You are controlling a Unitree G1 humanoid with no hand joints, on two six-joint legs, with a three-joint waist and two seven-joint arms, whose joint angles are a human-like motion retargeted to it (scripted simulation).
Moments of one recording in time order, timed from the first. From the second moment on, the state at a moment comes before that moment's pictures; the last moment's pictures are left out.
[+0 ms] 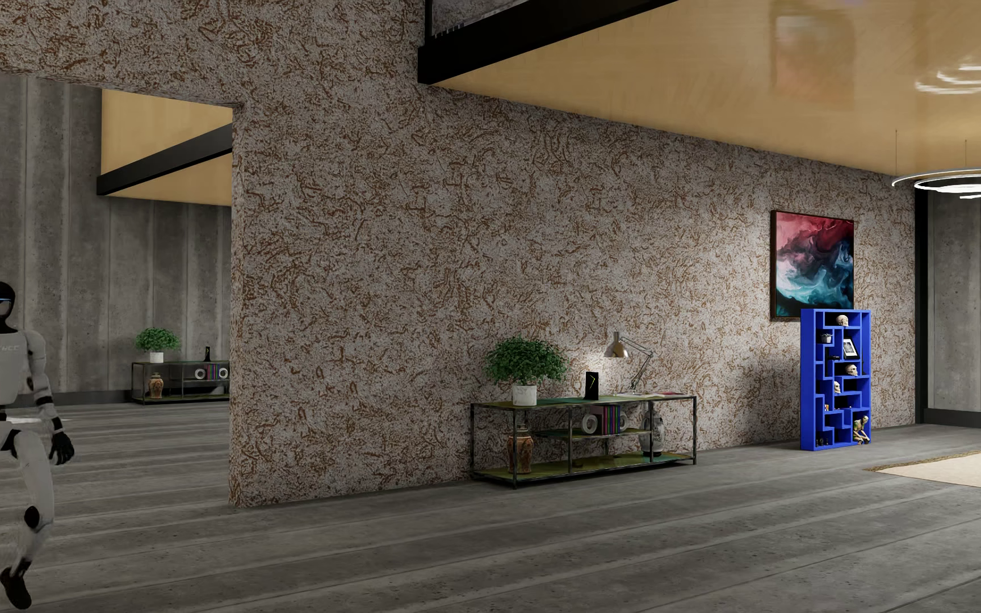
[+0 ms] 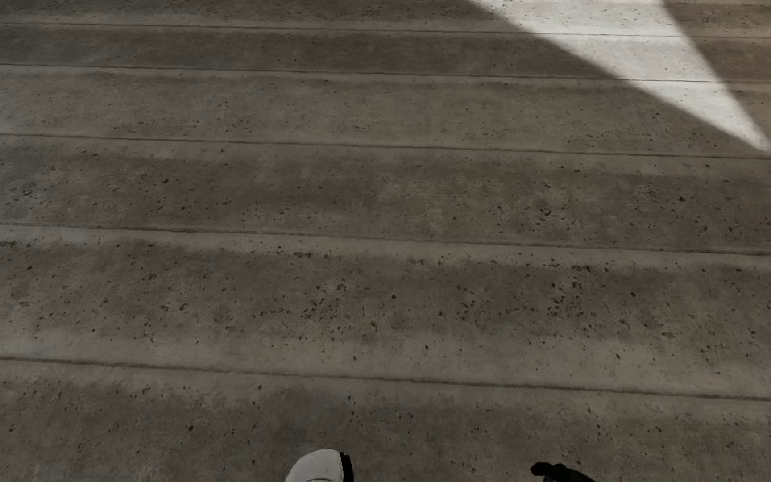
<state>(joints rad) -0.48 -0.10 0.04 0.20 0.00 0.07 0.21 -0.22 0.17 1.15 0.50 0.30 0.02 -0.02 -0.29 0.19 -0.13 0.02 -0.02 -0.06 -0.03 0.80 0.85 1.24 -1.02 0.25 0.24 -0.18 0.04</state>
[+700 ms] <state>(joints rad) 0.01 -0.46 -0.01 -0.22 -0.27 -0.06 0.13 -0.09 0.15 0.32 1.16 -0.03 0.29 -0.18 -0.06 0.02 -0.03 0.24 -0.13 -0.01 -0.17 0.64 0.75 1.33 -0.88 0.16 0.27 -0.07 0.05</state>
